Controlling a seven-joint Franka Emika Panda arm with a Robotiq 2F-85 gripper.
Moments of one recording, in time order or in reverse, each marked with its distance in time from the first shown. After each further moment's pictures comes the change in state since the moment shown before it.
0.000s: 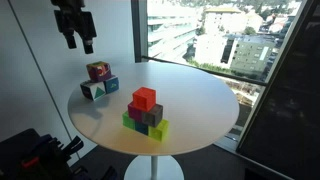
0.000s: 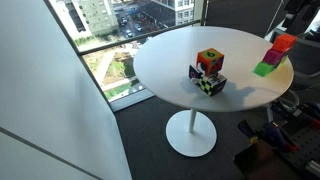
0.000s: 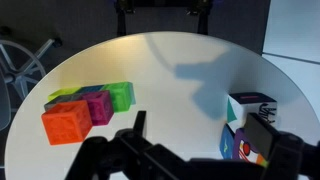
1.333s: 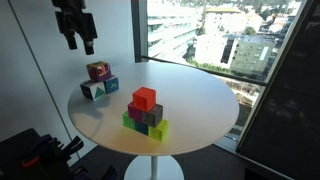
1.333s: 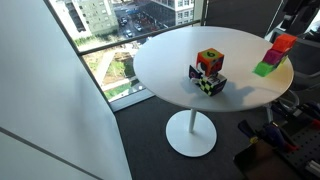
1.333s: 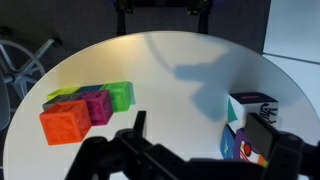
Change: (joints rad) arm 0.000 0.012 0.002 0.000 0.000 0.009 0.000
